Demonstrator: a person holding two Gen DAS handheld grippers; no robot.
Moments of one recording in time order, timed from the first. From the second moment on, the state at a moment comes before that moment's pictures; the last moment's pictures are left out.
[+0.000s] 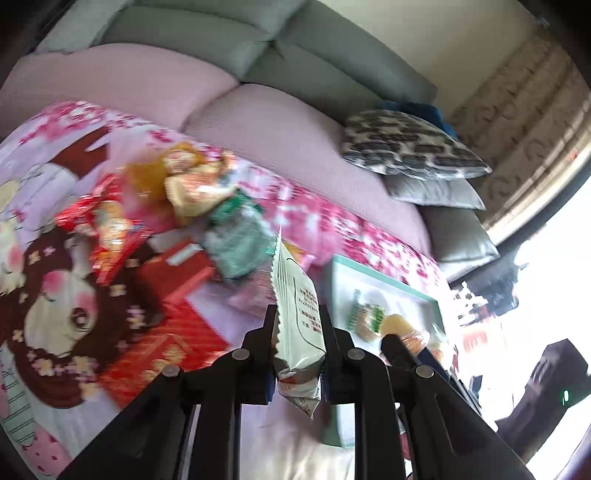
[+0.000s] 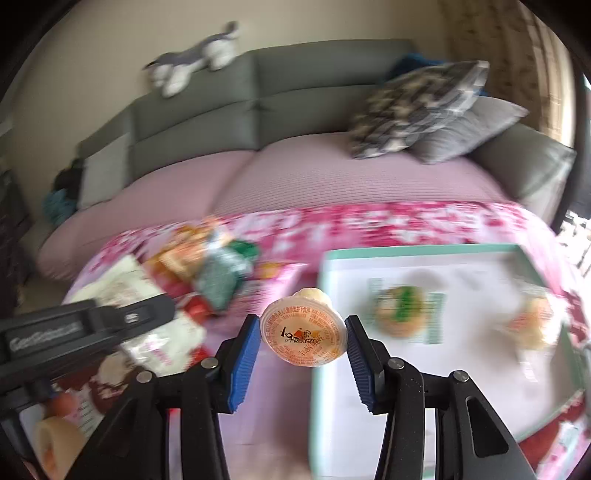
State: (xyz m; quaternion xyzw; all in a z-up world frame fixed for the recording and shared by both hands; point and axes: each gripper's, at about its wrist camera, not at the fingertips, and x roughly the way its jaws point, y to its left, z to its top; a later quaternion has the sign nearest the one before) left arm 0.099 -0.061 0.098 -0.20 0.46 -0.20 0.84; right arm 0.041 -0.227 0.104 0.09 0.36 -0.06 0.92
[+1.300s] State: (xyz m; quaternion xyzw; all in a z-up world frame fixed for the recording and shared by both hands) left arm 0.084 -0.194 0.061 -0.13 0.49 -0.31 0.80; right arm -0.030 -0.420 0.071 0.22 0.42 -0.33 0.82
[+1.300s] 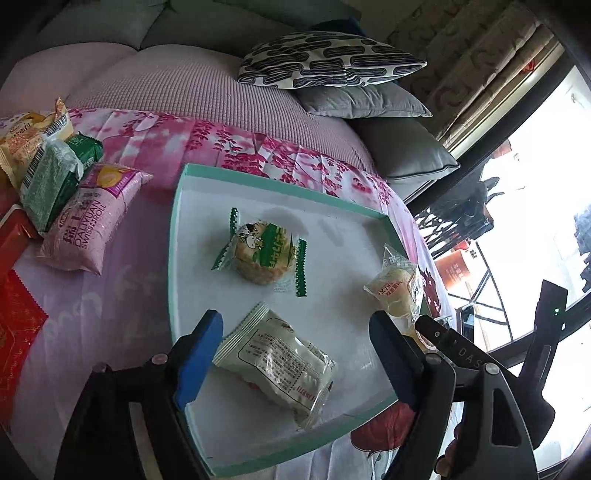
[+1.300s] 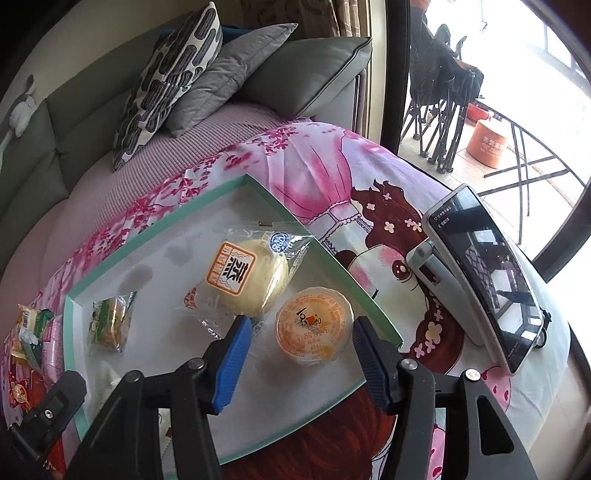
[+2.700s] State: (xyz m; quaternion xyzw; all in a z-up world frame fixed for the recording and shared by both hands) left arm 0.099 0.003 0.064 0.01 0.49 0.10 0.86; right arm 0.046 -0.199 0.073 0.10 0.42 -0.08 0.90
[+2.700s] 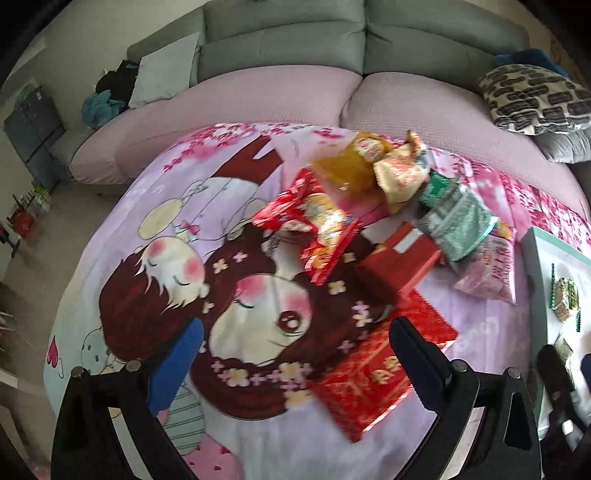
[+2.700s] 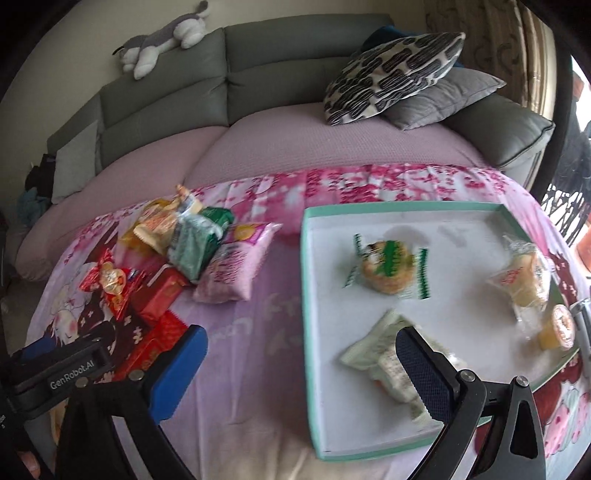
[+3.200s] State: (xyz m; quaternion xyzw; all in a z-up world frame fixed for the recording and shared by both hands) left arm 0.099 0.078 0.050 -0.02 0.52 0.17 0.84; right arm 0.082 -0.104 0.031 0.09 0.47 -0.01 0.88
